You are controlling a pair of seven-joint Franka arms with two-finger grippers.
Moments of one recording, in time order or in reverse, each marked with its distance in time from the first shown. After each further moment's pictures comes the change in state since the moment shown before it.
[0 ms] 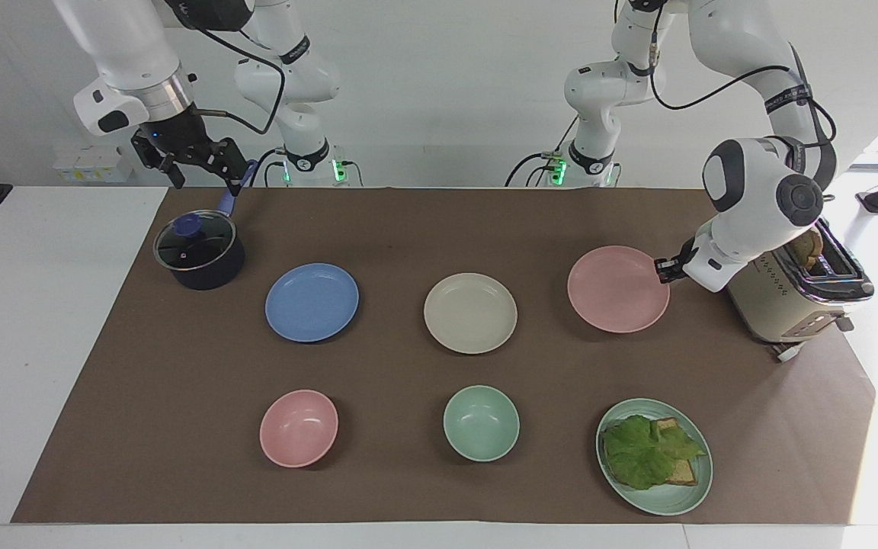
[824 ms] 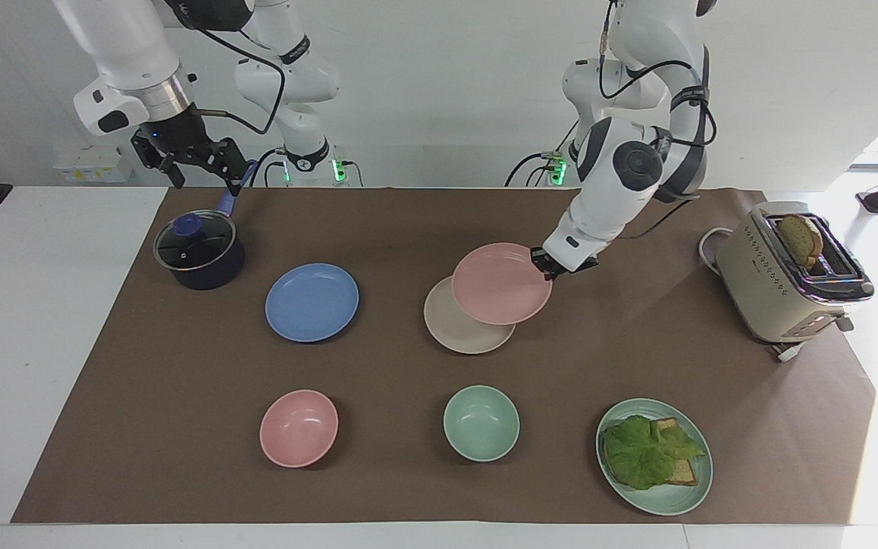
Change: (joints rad) left arm -0.367 0.025 -0.031 -0.025 -0.125 0.265 -0.308; right arm 0.000 0.000 0.000 0.000 0.000 0.000 0.000
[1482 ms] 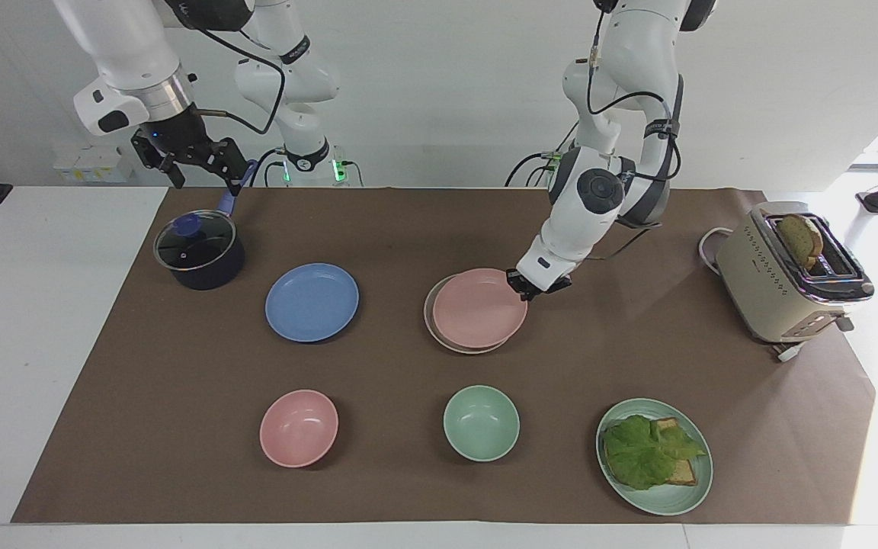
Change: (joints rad) left arm -0.025 0.063 0.006 -0.017 0.000 0.125 -0.014; right arm 0.000 0.000 0.000 0.000 0.000 0.000 0.000
